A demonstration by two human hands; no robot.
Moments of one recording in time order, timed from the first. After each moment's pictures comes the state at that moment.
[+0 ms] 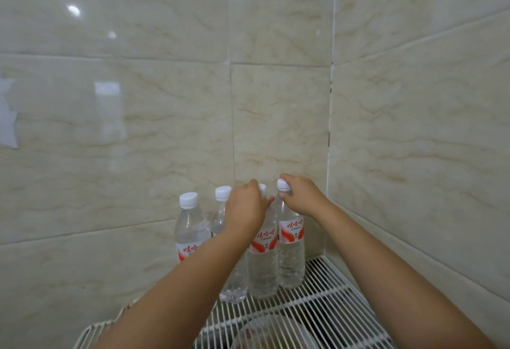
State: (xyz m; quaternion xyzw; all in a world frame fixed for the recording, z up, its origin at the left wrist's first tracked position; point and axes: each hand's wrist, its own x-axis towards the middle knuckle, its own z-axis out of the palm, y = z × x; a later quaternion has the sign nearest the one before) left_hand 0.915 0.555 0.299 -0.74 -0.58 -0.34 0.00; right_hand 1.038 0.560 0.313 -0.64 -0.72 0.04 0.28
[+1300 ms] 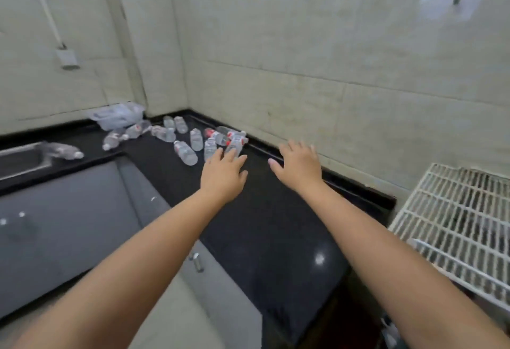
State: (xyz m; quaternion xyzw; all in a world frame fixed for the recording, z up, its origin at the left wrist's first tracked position) left_hand 0.487 0.048 0.174 -0.39 -0.91 -0.09 0.10; right_hand 0.575 0.181 0.185 -0.24 -0.95 0.04 0.19
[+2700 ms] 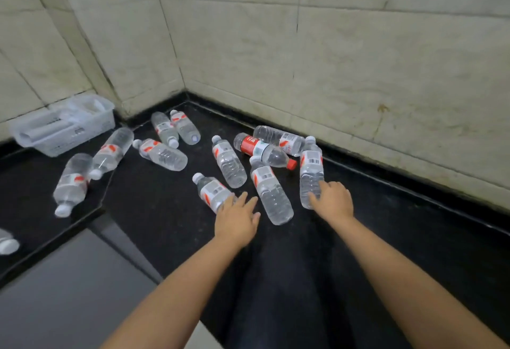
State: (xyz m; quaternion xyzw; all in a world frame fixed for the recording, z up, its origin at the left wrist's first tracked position) left_hand -0.065 0.128 0.016 -0.43 -0.89 -0.05 -0.11; right_hand 0.047 0.298 0.006 -0.45 -0.88 0.13 0.03
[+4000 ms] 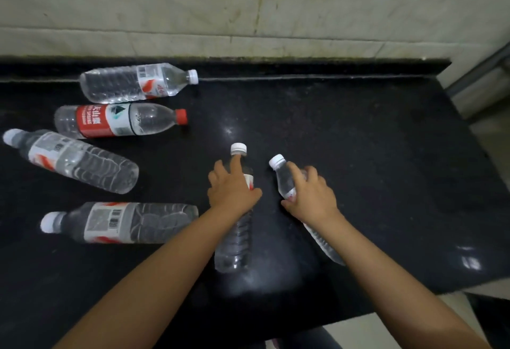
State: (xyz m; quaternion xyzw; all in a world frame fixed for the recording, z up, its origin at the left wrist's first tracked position) left_hand -0.069 0.215 -0.034 -0.57 -0.72 -0.06 -0.38; right_hand 0.074 0.200 -0.028 -0.72 -0.66 0.21 -0.07
